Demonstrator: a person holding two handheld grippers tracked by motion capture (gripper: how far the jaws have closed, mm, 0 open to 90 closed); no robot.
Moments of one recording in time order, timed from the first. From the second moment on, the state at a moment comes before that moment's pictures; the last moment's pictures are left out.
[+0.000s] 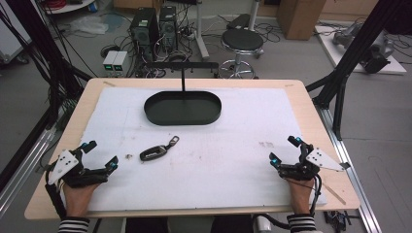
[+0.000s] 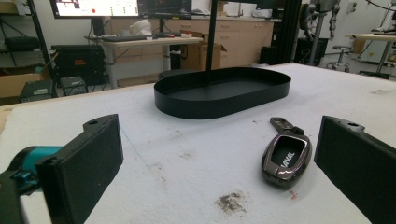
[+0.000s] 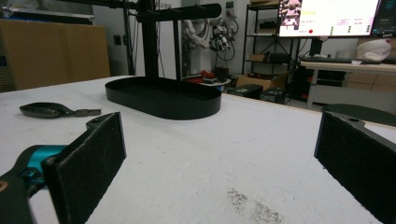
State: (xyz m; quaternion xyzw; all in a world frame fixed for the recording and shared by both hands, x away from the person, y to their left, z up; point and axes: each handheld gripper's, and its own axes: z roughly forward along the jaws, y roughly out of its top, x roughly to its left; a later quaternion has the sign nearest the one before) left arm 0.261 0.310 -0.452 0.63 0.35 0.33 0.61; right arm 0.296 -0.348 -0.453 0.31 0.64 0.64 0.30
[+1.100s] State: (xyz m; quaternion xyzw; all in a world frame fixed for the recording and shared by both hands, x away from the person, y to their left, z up) left arm 0.296 0.298 -0.376 0.71 0.27 0.26 0.59; right arm 0.296 -0.347 -0.453 0.30 0.64 0.63 0.30
